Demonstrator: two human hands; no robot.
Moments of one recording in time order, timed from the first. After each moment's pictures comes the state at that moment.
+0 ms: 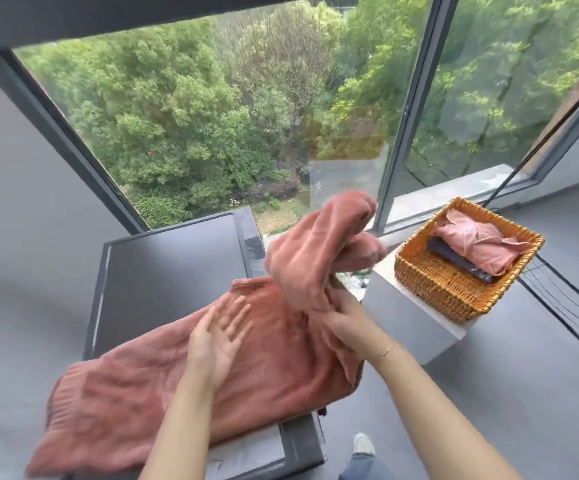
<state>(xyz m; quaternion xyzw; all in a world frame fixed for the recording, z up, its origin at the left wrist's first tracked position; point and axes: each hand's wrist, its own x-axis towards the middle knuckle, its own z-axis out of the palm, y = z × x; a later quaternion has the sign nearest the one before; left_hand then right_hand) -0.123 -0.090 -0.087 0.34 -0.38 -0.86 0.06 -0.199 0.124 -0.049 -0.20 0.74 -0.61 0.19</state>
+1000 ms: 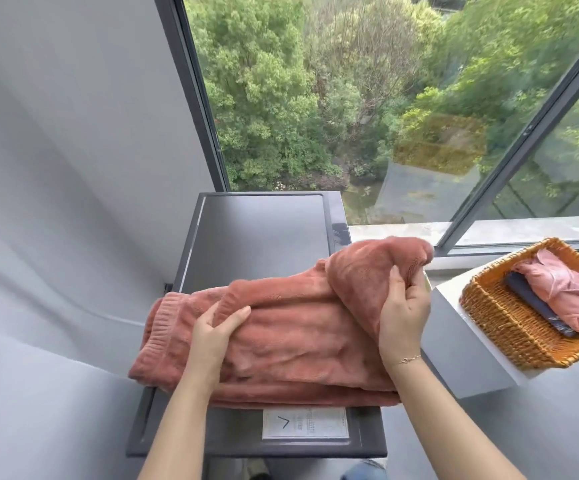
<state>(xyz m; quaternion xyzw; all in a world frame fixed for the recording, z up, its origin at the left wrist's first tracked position) -0.009 -0.169 -0.068 0.38 -0.60 -0.68 0.18 -0.153 0.019 -0.038 -0.01 0.71 -0.70 -0.05</state>
